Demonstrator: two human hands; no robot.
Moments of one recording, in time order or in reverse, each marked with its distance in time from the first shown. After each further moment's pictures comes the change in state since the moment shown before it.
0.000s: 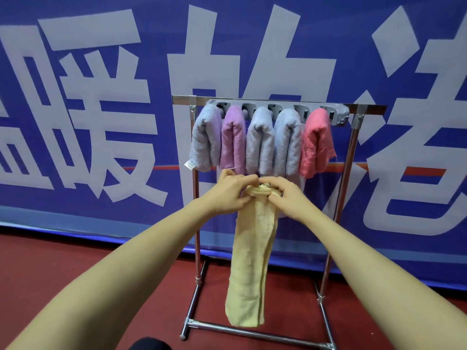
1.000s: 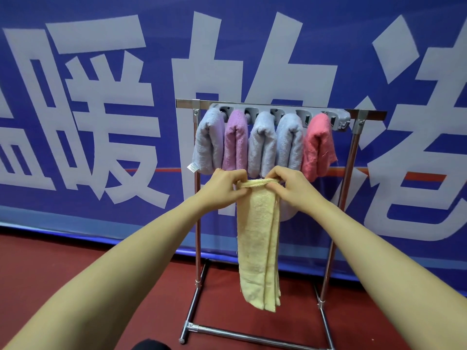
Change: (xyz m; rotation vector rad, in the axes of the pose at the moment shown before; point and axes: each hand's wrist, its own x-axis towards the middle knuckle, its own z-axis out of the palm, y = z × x) left_hand -0.001 -0.014 -0.015 -0.149 0.069 -0.129; right_hand 0.014 -0.022 -0.022 -0.235 0.029 -0.210
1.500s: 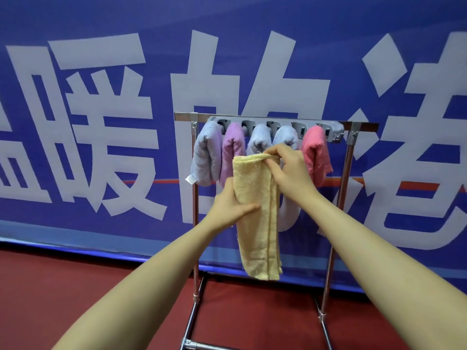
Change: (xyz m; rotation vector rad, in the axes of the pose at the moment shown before) left_hand -0.007 0.009 0.028 -0.518 0.099 -0.353; right_hand 0.032 -0.032 -0.018 0.031 0.433 -0.123
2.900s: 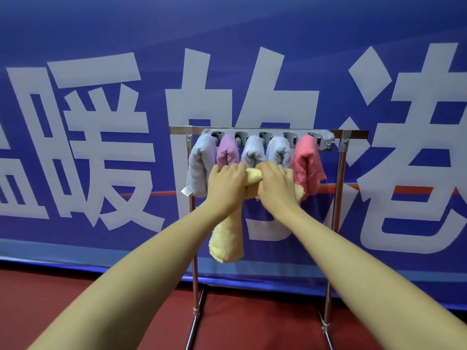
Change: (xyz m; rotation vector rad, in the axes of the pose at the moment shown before) left_hand 0.042 0.057 -0.003 1.150 0.403 0.501; right_hand -0.007 -0.001 0.021 -0.544 -0.065 0.121
